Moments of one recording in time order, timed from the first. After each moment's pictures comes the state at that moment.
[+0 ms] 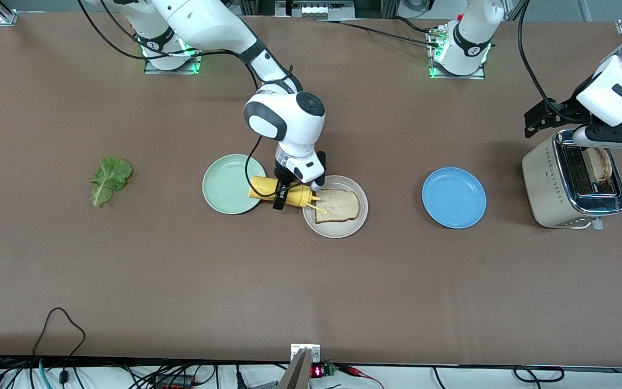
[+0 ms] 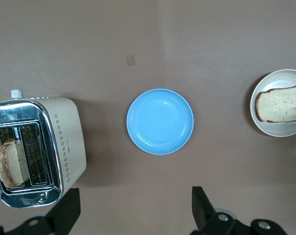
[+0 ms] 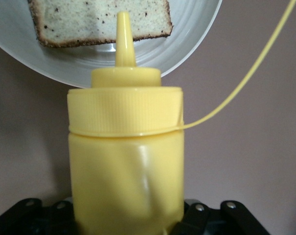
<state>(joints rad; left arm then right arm) -0.04 -0.01 -0.06 -1.63 0.01 1.58 -0.05 0.74 0.71 0.05 -1.57 -0.63 2.22 -0.29</state>
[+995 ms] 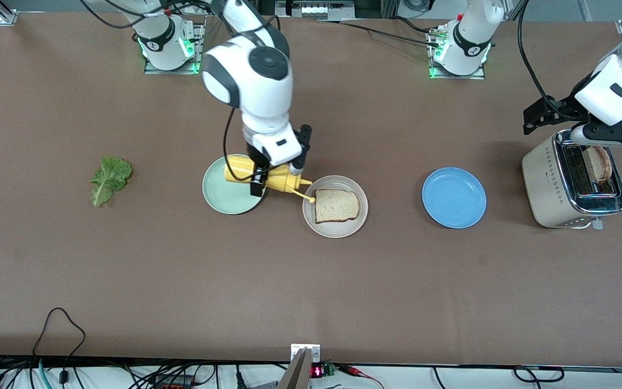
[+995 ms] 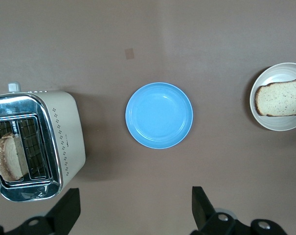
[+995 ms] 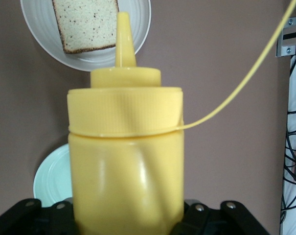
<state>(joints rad) -0.04 -0.01 -0.06 -1.62 0.00 1.56 -0.05 0.66 0.41 0.03 -1.58 -0.30 2.07 -0.59</state>
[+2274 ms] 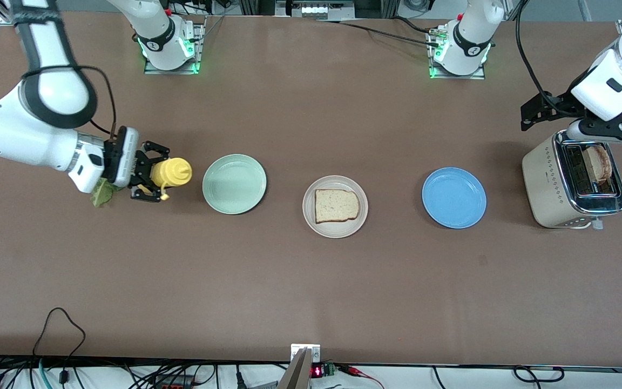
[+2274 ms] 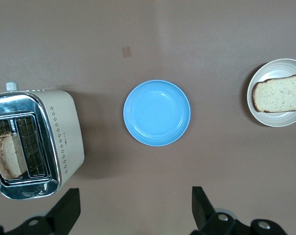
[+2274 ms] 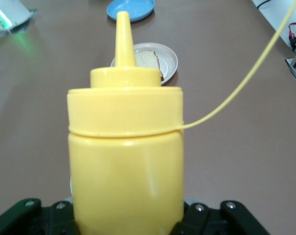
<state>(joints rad) -0.05 -0.02 -0.06 -1.62 0.00 1.54 -0.05 0.02 0.19 0.02 -2.06 0.89 2.05 -1.91</state>
